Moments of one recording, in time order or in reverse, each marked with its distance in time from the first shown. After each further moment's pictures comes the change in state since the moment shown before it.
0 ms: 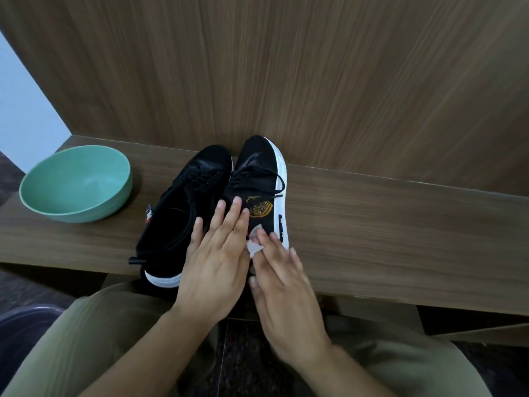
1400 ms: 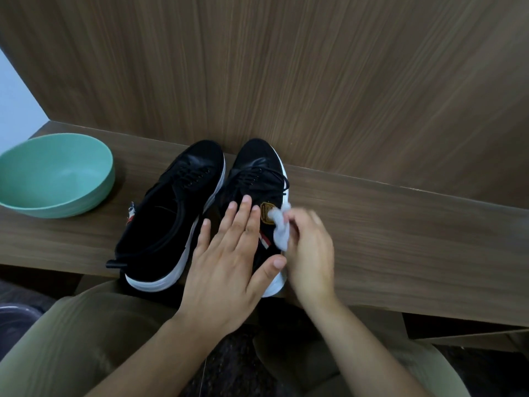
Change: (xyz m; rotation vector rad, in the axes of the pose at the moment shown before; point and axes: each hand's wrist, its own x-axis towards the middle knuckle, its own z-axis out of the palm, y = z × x) left_hand 0.008 0.033 -0.009 -0.110 -0.136 -0.059; right_hand 0.062 0.041 -0.019 0.242 0.137 0.457
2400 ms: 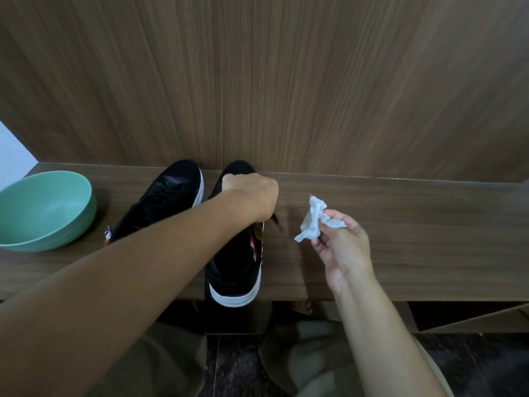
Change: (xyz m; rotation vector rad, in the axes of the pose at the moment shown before) left_hand 0.144 0.068 -0.009 0.566 -0.488 -0.004; right_hand 0.014 0.036 -0.067 1.095 0.180 0.771
